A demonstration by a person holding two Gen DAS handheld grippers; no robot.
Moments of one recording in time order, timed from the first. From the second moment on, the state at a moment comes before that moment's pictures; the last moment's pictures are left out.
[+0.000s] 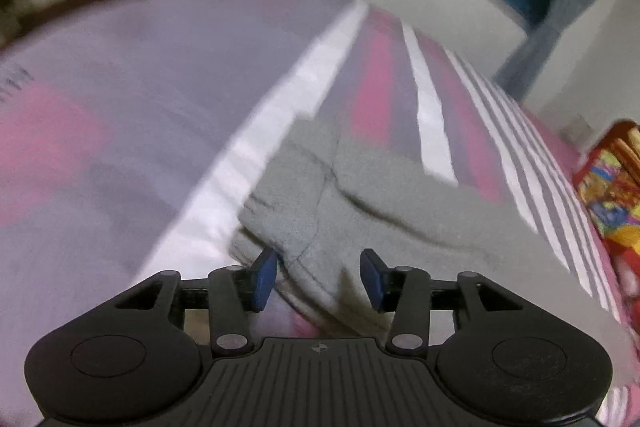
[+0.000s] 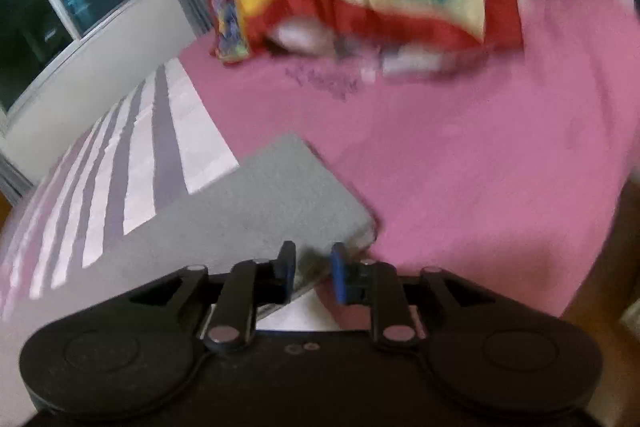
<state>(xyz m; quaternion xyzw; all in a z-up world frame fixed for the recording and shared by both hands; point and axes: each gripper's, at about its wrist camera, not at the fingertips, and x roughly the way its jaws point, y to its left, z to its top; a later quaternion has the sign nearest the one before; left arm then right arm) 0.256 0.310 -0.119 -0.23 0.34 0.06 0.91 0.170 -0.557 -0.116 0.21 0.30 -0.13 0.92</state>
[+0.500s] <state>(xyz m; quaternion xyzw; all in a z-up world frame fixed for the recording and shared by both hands) 0.302 0.063 -0.151 -0.05 0.39 -0.11 0.91 0.263 -0.364 -0.169 0.10 0.42 0.08 0.90</state>
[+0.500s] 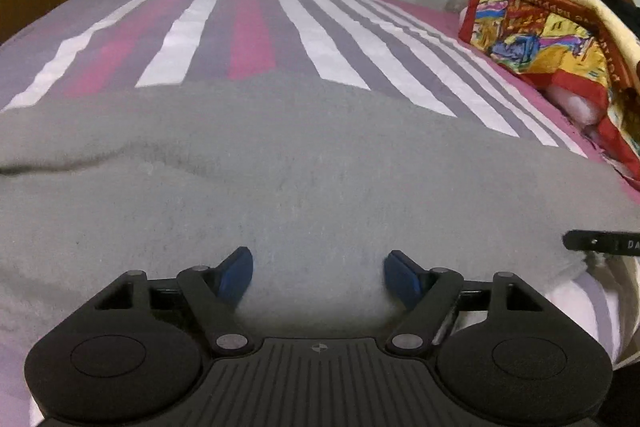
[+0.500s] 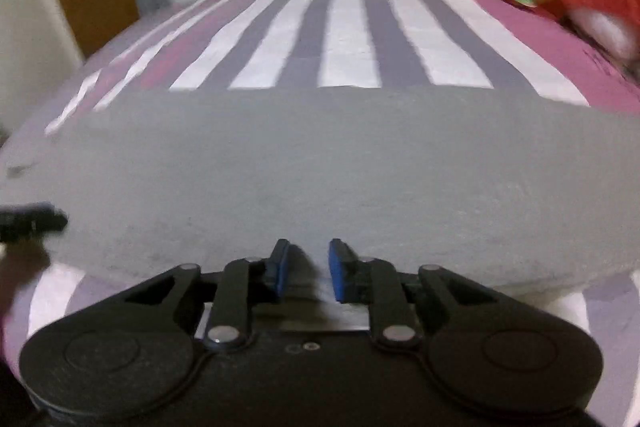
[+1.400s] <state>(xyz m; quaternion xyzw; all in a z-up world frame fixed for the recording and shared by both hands) 0.393 0.165 -0.158 -0.04 0.40 -0.02 0.91 0.421 -0.200 -0.159 0.06 0.44 0.22 0.87</state>
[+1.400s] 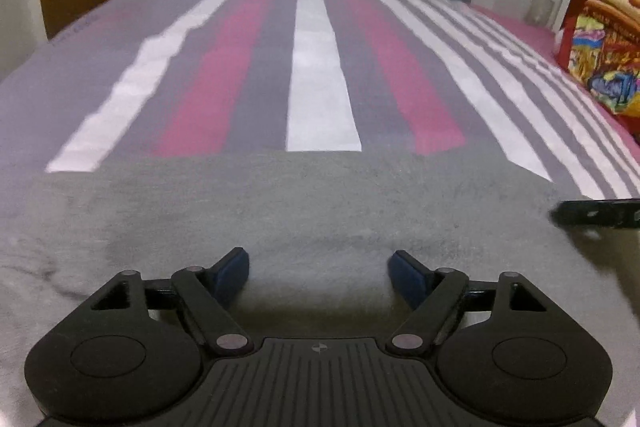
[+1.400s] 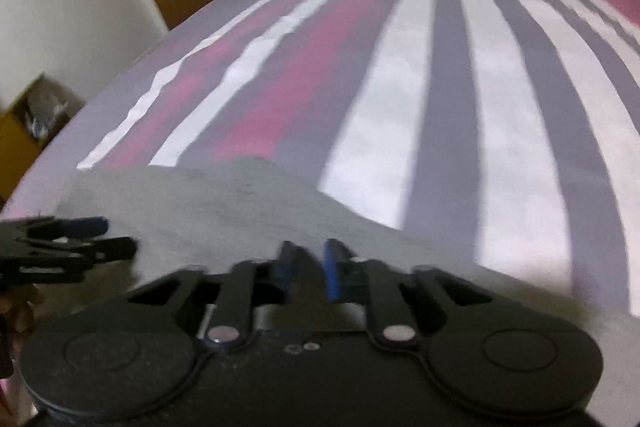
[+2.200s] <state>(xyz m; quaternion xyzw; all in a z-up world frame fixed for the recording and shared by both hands) 0.315 0.194 -0.160 -0.04 0.40 0.03 0.91 0.153 -0.624 -0.172 0.46 0.27 -0.07 0.84</state>
